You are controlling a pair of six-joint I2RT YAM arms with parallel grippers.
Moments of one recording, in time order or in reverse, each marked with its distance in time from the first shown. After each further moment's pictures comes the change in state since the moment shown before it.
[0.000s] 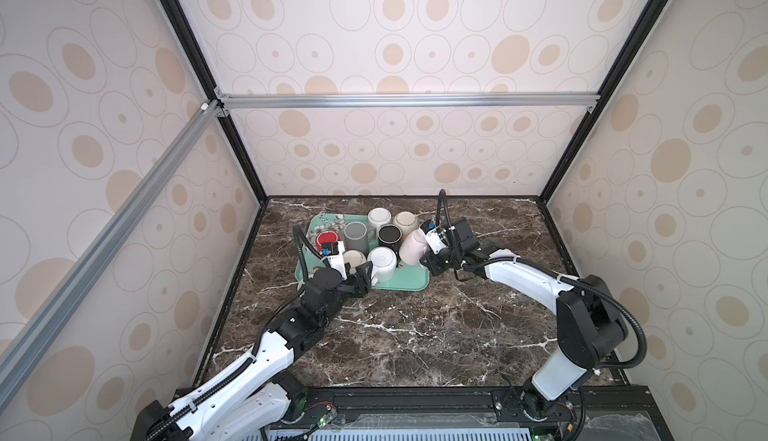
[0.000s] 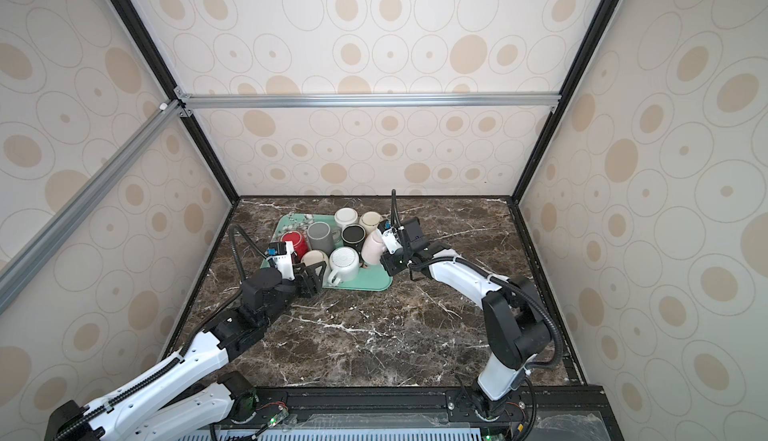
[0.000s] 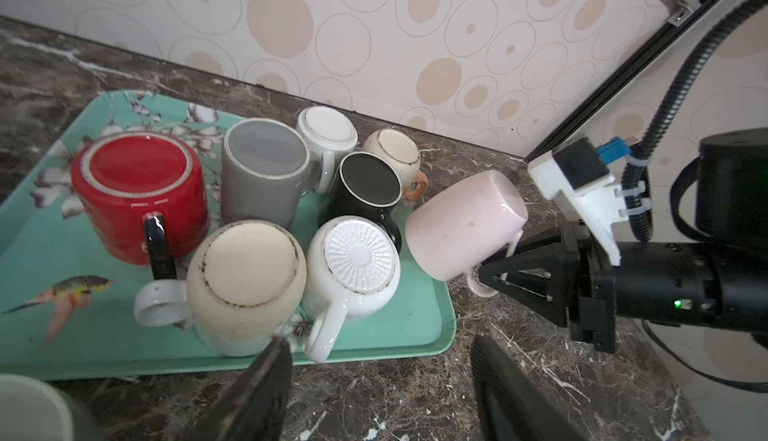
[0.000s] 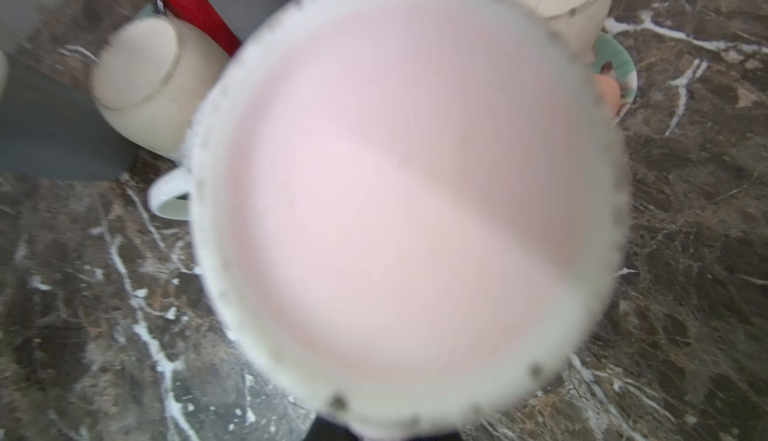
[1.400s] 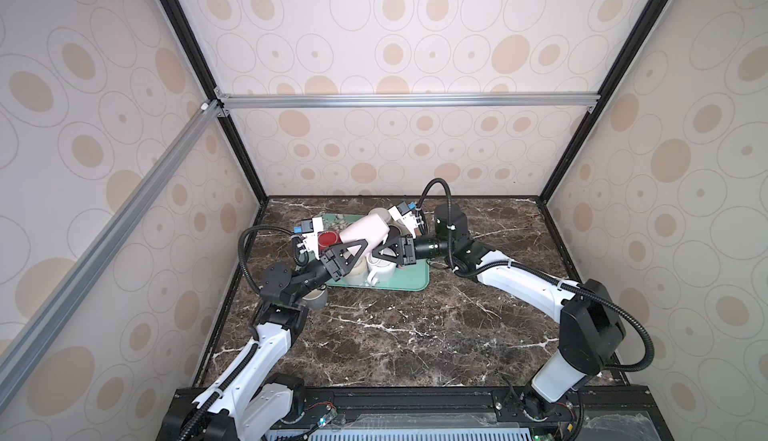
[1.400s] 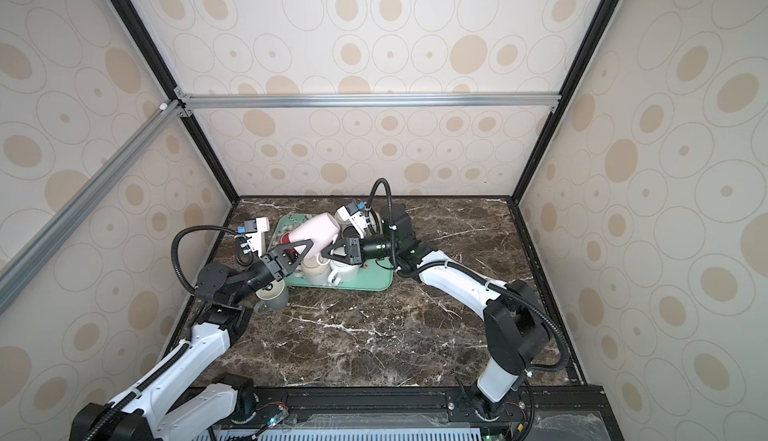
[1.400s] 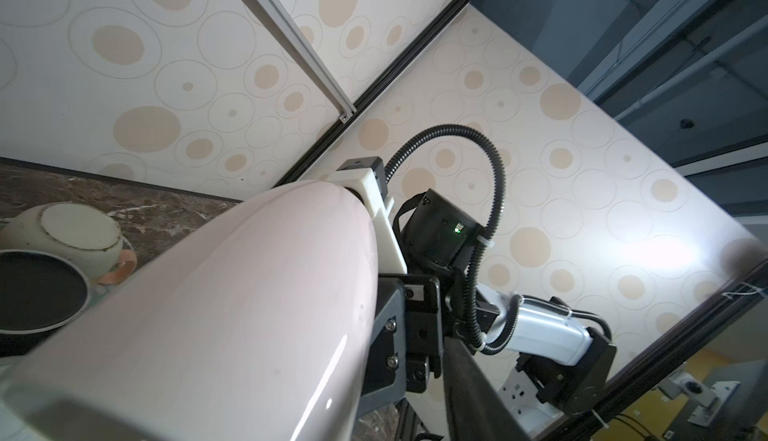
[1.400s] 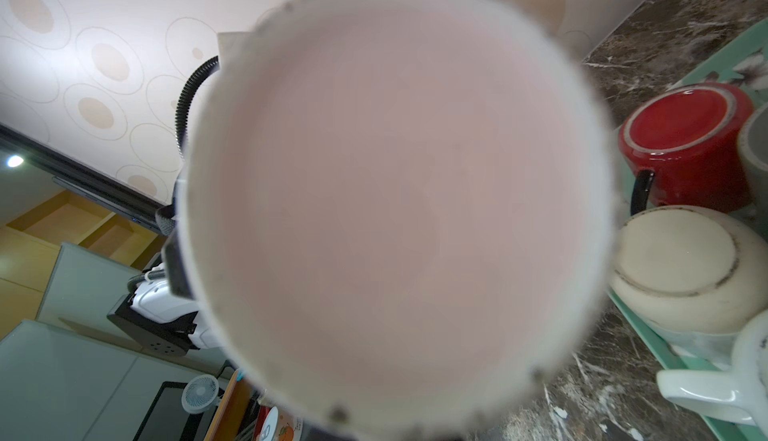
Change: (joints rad) left arm 0.418 0.101 -0.075 0.865 1.016 -0.581; right arm 0.139 0.010 0.093 0.517 -0.706 0.645
